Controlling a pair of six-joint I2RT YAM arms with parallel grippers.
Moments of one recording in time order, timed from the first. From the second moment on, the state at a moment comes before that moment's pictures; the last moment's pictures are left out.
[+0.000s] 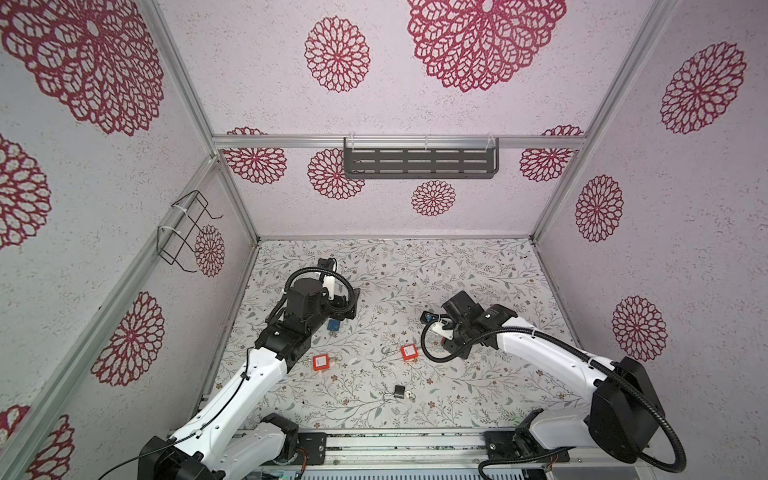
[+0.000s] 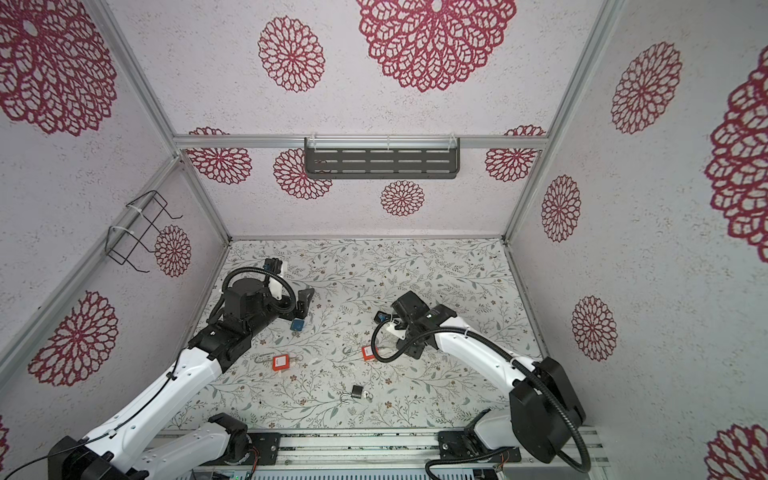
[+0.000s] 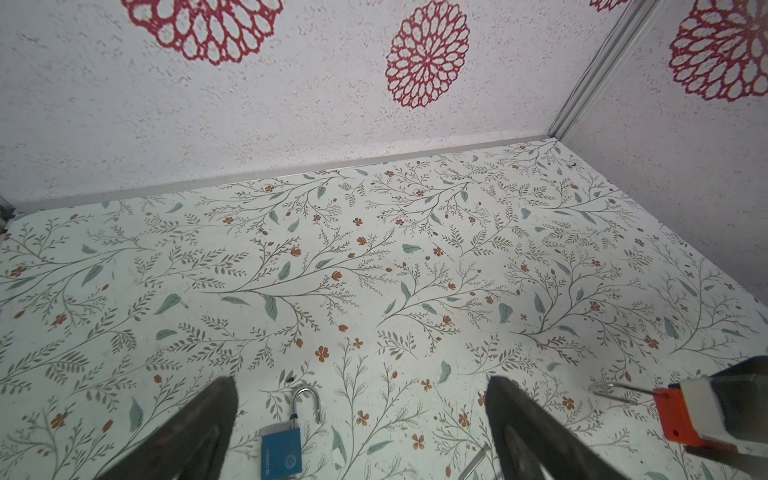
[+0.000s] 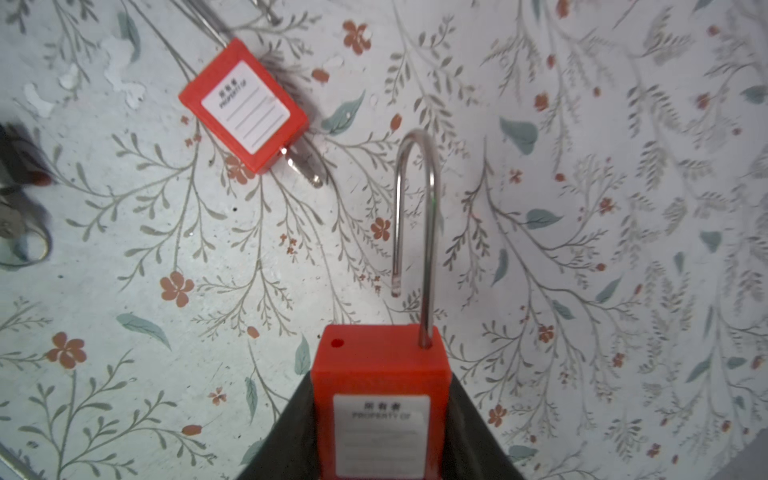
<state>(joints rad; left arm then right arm) -0.42 1.05 0.82 -0.18 -0.03 -0.11 0.69 1.36 1.01 -0.81 0.08 -0.49</state>
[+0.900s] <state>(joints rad) -0.45 1.20 0.75 0.10 0.62 0.16 0.74 1.29 1.08 -0.66 -0.05 -0.67</state>
